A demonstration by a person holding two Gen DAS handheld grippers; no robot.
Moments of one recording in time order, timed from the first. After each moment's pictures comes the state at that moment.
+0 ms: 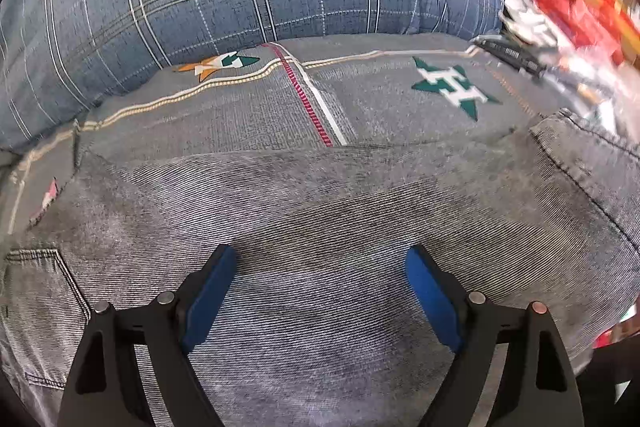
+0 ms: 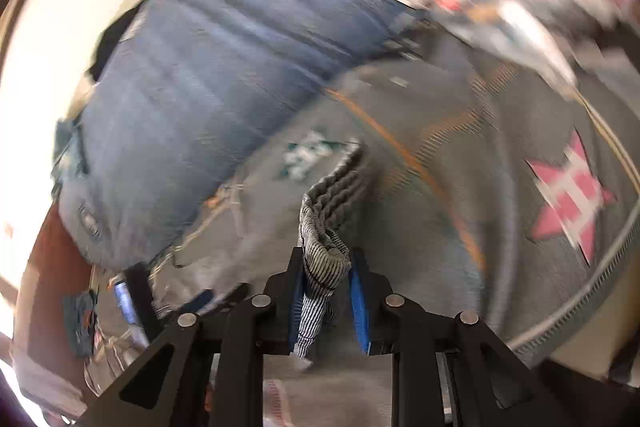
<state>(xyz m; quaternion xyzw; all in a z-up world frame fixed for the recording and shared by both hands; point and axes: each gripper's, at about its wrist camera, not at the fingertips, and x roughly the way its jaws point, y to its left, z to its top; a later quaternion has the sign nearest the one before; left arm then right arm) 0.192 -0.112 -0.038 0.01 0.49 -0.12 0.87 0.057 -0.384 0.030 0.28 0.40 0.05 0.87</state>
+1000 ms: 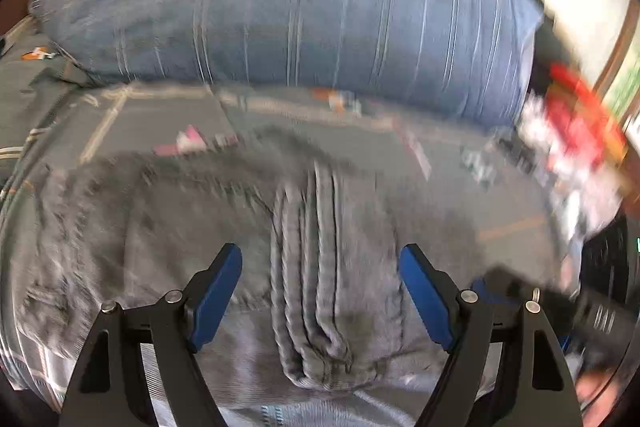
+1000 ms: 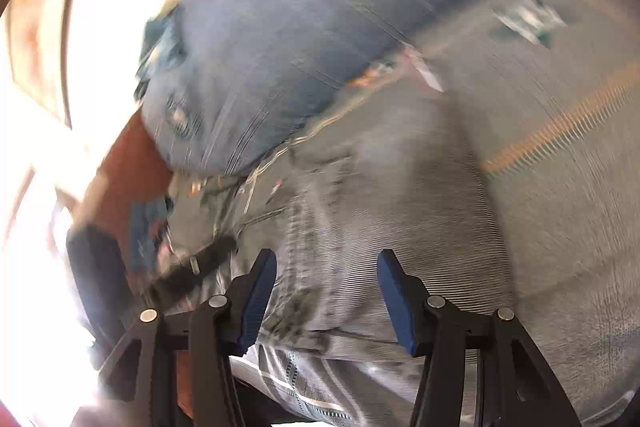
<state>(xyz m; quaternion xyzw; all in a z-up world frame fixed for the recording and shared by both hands) 0.109 0.033 0.000 -0.09 0.45 -0.07 0.89 0.091 -0.220 -0.070 0.34 0.49 0.24 0.76</state>
